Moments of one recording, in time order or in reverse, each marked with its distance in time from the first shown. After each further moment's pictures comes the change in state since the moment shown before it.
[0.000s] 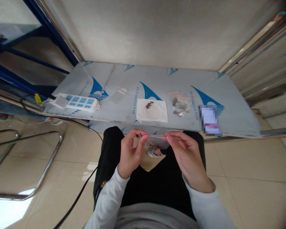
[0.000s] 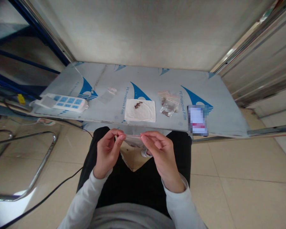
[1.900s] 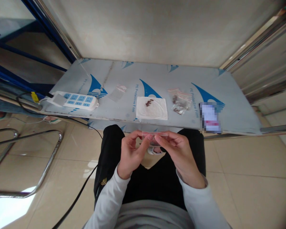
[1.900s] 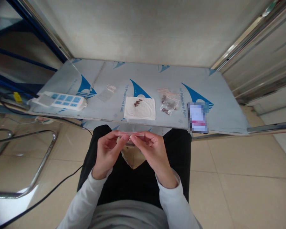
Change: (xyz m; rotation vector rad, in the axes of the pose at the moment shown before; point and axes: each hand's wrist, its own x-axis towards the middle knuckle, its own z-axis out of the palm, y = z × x) left_hand -0.001 0.011 0.005 -0.282 -0.032 -0.218; right_hand 0.002 -0.003 0.019 -0.022 -0.137 0.129
